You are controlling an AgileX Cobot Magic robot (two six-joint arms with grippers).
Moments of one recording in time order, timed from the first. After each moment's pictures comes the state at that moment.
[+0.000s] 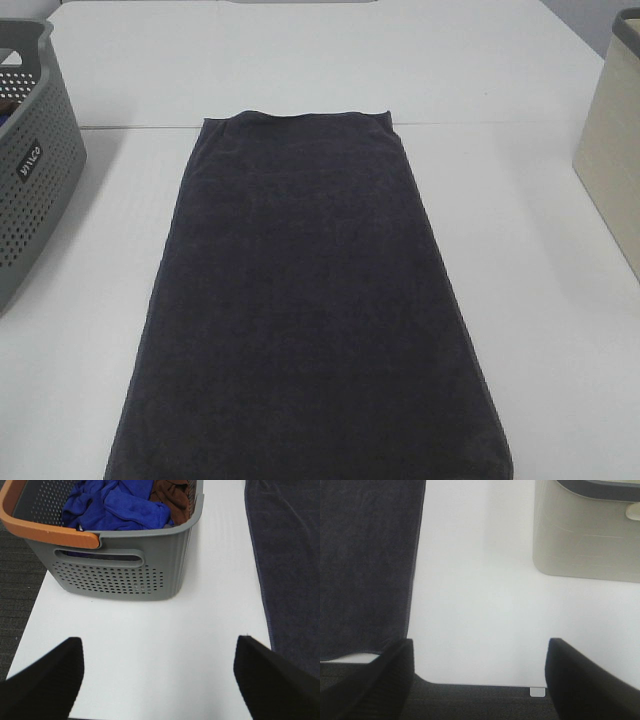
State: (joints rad) left arm -0.04 0.31 -0.72 0.13 1.13 -0.17; right arm 0.13 0.31 -0.71 -0.09 1.22 0.11
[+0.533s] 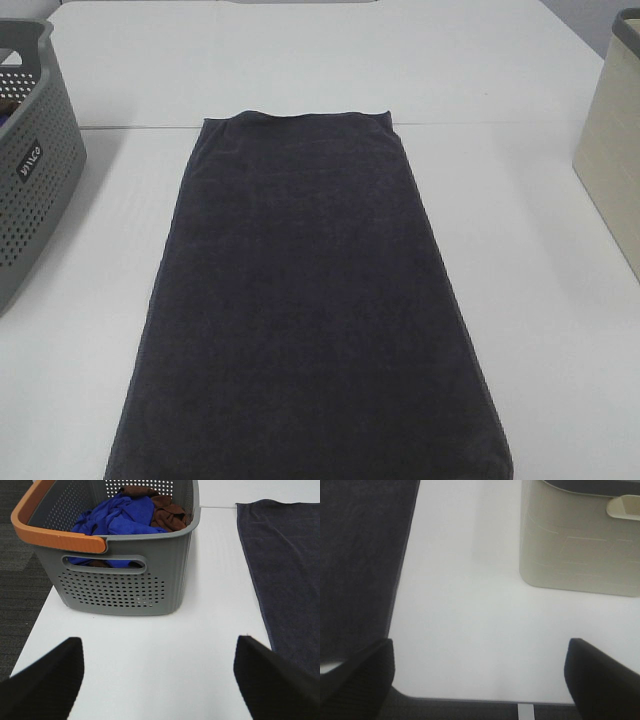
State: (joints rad) left arm -0.04 0.00 -0.59 0.13 1.13 -0.14; right arm 0.13 0.02 -0.55 -0.13 1.19 0.07
